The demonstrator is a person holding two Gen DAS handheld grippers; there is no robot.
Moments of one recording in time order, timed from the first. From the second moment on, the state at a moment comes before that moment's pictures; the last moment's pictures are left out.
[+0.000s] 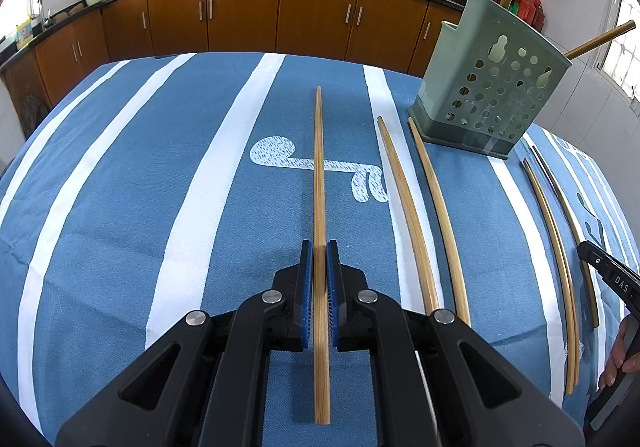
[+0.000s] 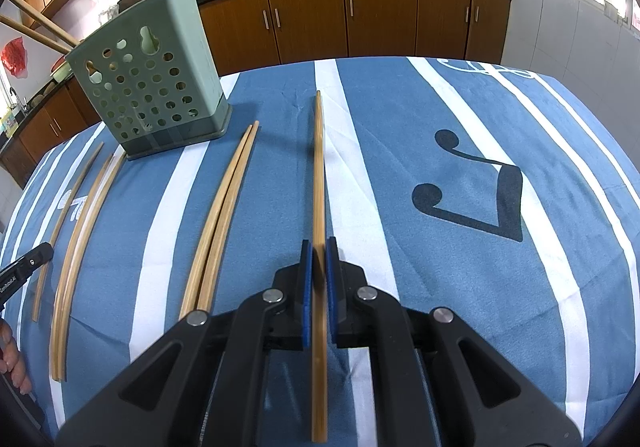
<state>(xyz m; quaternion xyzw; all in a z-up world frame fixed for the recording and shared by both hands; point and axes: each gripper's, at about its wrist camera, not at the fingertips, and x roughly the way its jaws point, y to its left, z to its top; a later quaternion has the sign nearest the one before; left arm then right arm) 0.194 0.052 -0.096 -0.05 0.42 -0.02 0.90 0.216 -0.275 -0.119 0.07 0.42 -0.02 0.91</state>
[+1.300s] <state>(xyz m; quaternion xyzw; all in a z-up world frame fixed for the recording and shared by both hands) 0.171 0.050 -0.047 -0.02 0.38 -0.02 0.93 0.182 -0.286 -0.071 0.09 0.36 -0.01 0.93</state>
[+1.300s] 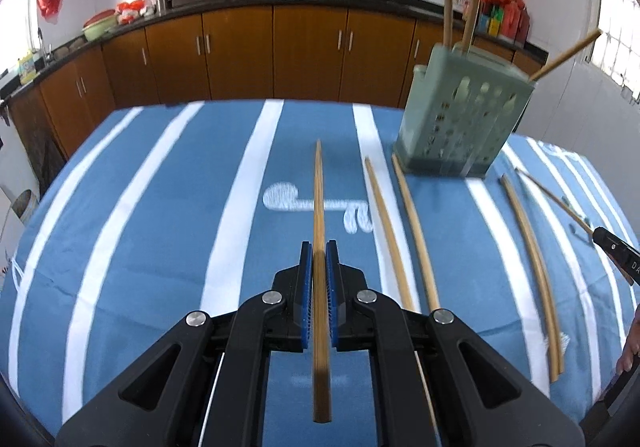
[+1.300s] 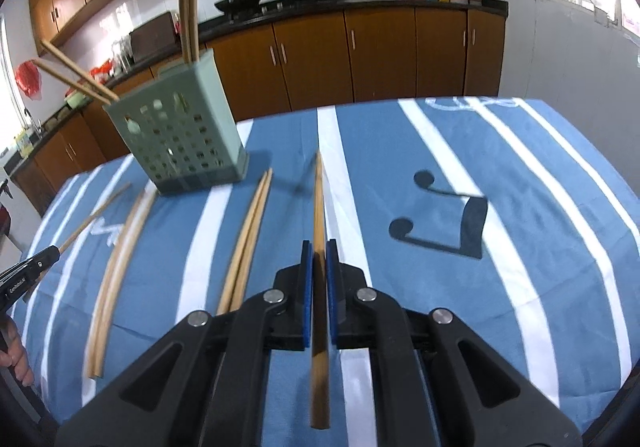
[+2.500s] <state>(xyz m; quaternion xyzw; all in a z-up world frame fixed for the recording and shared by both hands) 0.147 0.026 0.101 -0.04 0.19 -0.10 0.98 0.155 -0.284 0.105 0.15 0.14 0.10 0.97</state>
